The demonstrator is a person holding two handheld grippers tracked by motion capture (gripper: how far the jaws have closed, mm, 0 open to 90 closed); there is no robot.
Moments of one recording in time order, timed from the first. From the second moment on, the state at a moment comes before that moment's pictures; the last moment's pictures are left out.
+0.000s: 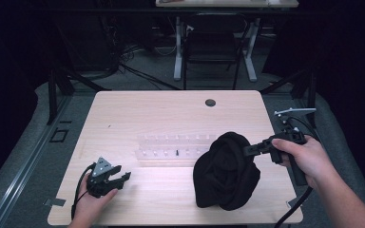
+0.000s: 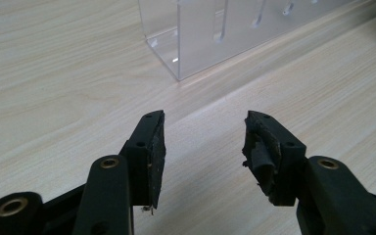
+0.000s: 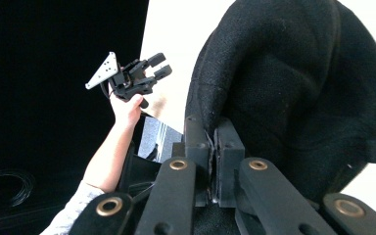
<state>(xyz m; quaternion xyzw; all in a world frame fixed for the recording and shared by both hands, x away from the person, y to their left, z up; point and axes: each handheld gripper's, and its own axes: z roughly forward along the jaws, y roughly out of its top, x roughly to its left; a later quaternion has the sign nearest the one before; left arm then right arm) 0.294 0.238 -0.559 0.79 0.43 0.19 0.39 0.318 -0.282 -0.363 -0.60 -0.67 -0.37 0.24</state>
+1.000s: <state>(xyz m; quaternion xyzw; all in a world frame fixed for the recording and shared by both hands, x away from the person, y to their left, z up) 0.294 0.237 -0.559 0.79 0.43 0.18 0.39 0.317 -0.297 -0.318 -0.58 -0.65 -0.44 0.21</state>
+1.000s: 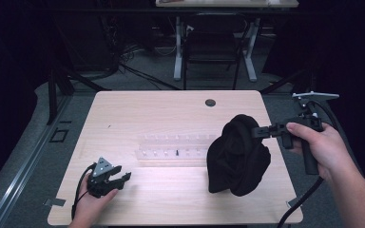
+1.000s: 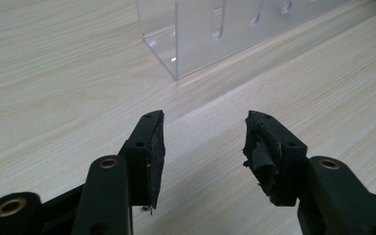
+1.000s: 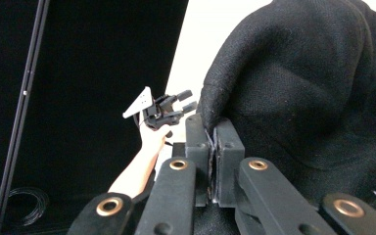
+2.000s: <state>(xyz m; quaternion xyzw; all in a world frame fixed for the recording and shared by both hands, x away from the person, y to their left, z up) 0.295 0.238 -0.559 0.79 0.43 0.19 0.39 0.355 -0.271 -0.284 -0.58 -0.64 -0.48 0.19</state>
